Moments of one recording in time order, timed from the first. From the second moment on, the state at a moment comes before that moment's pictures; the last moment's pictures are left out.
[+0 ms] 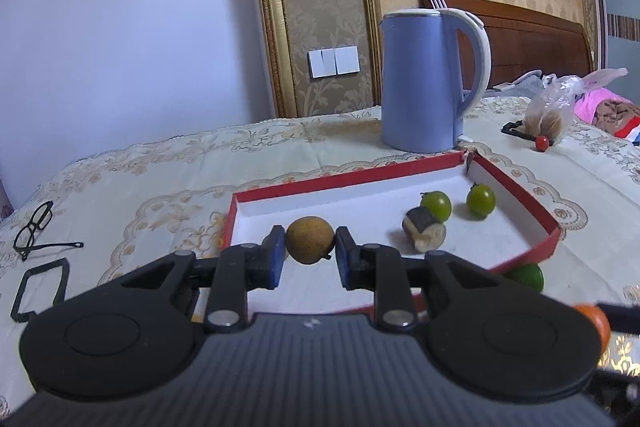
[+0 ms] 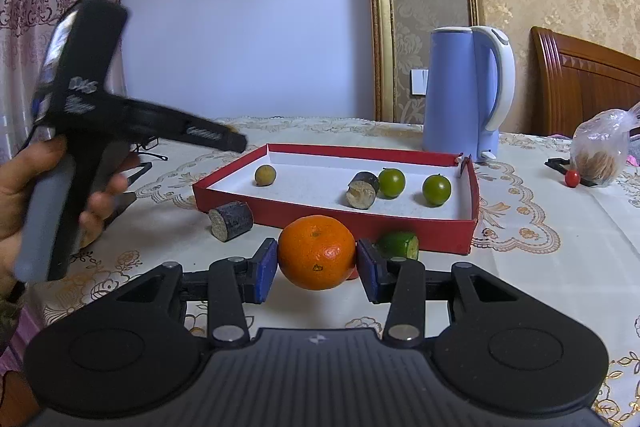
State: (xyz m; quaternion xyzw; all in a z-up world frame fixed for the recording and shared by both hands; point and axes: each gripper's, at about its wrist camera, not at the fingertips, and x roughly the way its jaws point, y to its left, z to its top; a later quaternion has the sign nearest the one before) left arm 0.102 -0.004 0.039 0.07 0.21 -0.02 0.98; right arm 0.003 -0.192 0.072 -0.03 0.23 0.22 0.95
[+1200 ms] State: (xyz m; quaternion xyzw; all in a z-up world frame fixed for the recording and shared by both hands) left arm 0.197 -0.038 0.014 0.10 0.27 0.04 0.96; right arm 0.001 -0.206 0.070 -0.02 0.23 0.21 0.95
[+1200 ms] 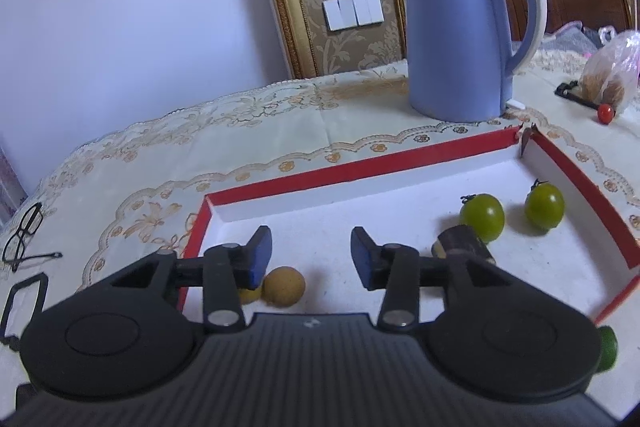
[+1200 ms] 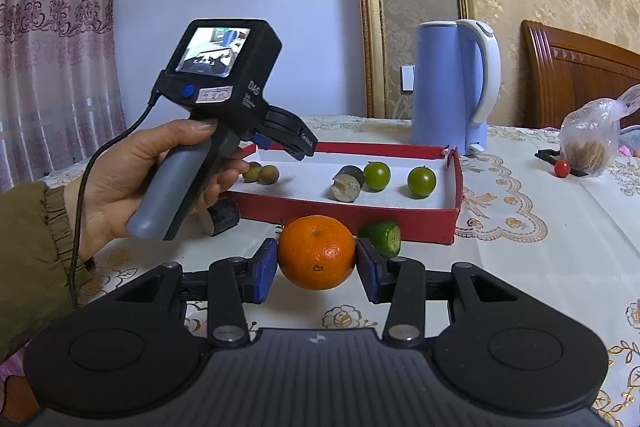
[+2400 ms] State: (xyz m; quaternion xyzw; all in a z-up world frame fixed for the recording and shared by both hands) left arm 0.085 0.045 -0.002 -0.02 0.24 0.08 0.97; right arm 0.015 -0.176 0.078 -0.04 0.22 0.22 0.95
